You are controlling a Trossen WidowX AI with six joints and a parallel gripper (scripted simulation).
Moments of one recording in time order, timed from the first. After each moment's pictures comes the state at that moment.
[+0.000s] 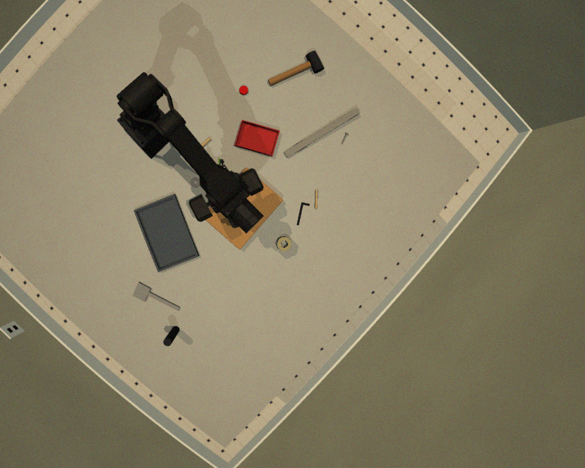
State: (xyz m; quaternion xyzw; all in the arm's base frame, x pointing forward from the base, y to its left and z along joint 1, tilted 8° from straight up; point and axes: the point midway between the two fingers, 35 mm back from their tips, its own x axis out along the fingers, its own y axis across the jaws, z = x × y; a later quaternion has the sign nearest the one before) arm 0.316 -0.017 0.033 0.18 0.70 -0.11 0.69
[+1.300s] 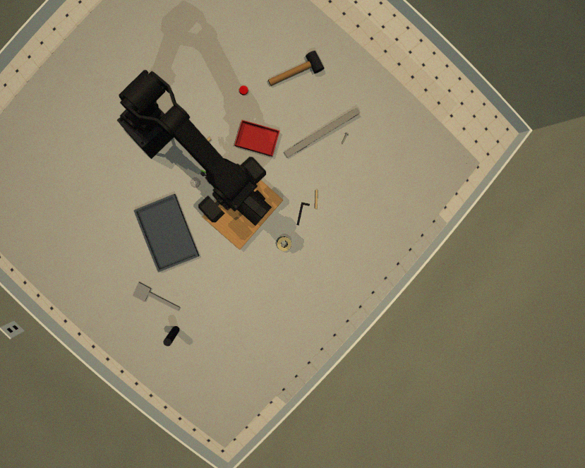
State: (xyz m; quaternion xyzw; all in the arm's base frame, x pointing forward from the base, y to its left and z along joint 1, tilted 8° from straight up) arm 0.319 0.003 0.035 0.08 0.70 -0.01 0.71
